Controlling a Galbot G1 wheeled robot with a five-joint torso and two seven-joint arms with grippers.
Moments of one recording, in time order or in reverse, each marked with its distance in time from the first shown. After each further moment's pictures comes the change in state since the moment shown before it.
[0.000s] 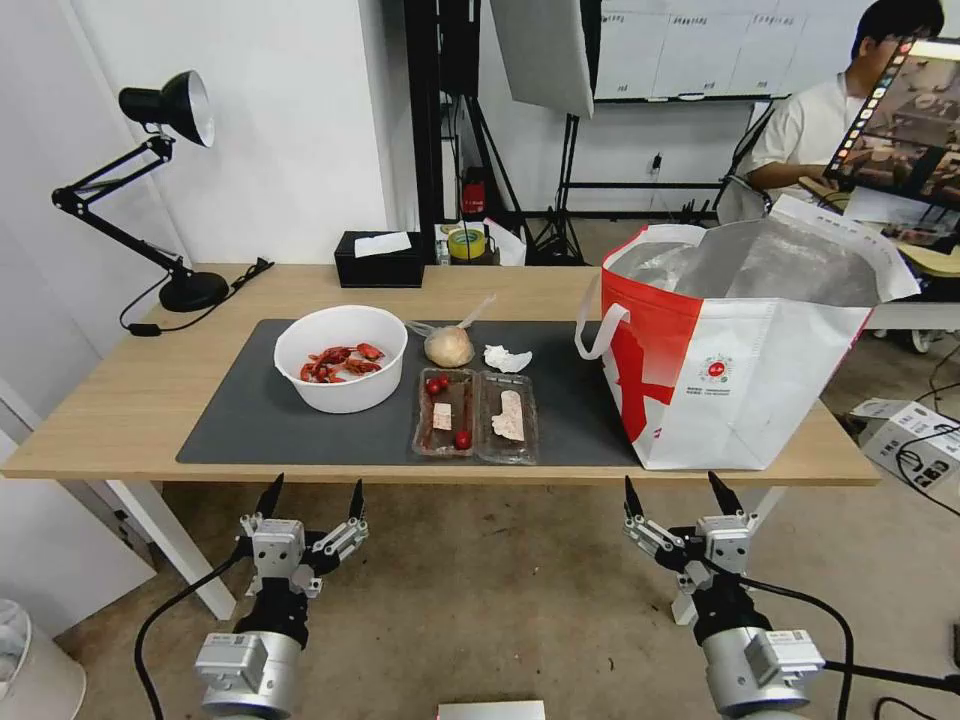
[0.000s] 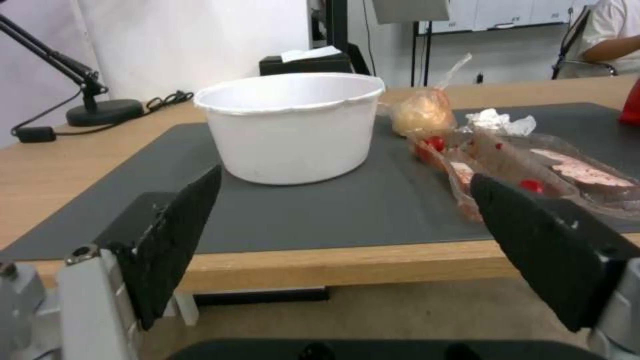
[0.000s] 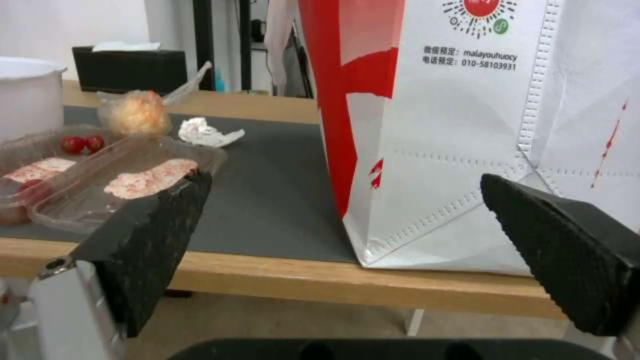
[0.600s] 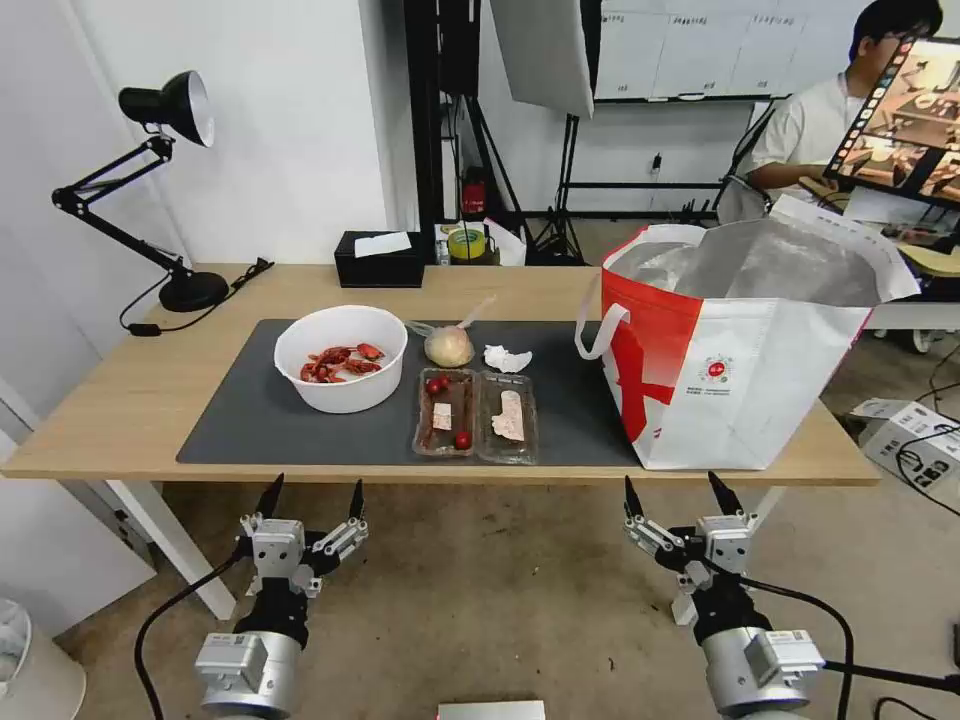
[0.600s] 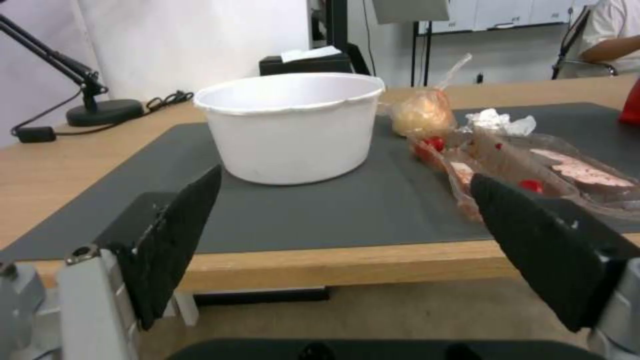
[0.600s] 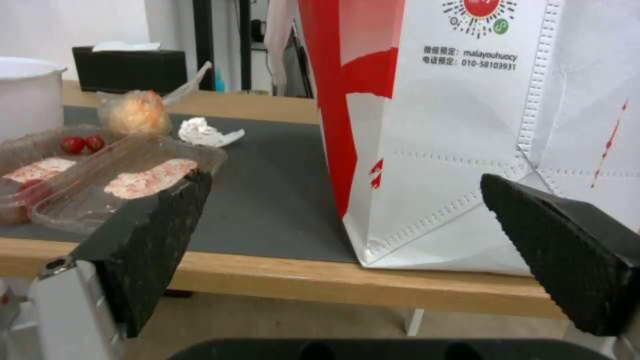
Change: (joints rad) left arm 0.000 0.000 0.000 0.000 0.000 0.000 0.000; right arm 0.000 0.000 0.000 0.000 0.000 0.000 0.000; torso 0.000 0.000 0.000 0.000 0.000
